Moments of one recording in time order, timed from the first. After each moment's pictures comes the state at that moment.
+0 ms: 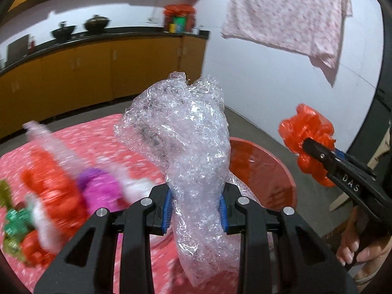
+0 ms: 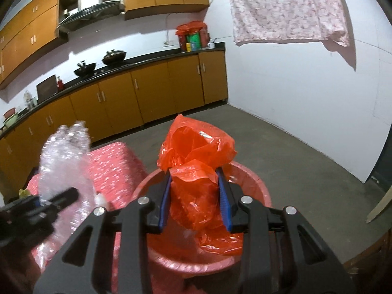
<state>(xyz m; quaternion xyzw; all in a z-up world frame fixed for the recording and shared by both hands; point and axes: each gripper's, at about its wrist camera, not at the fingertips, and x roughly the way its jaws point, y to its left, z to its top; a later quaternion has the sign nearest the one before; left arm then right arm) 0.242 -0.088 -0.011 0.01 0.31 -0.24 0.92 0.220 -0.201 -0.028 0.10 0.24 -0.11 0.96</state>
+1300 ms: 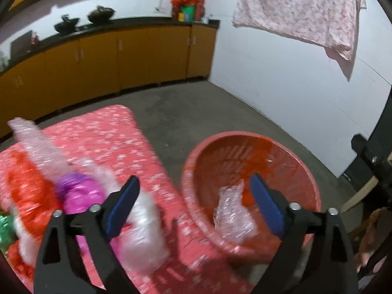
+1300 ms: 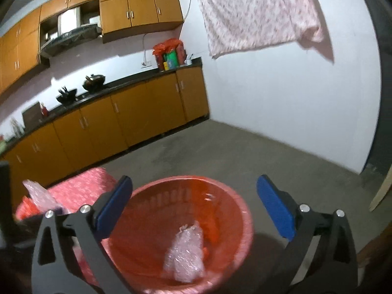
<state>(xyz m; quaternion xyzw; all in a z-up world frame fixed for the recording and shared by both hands) 0.261 -0.097 -0.029 0.02 0.33 -0.19 0.92 0.210 -0.239 -0.044 0.11 0.19 -0.17 0.96</state>
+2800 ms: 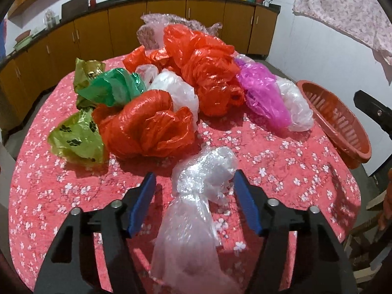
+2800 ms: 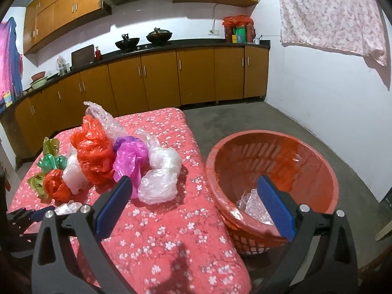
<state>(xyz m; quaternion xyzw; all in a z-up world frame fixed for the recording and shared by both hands) 0.176 0.089 -0.110 0.00 0.41 -0.05 0.91 0.217 -0.060 -0.075 0.03 0.27 -0.01 0.96</state>
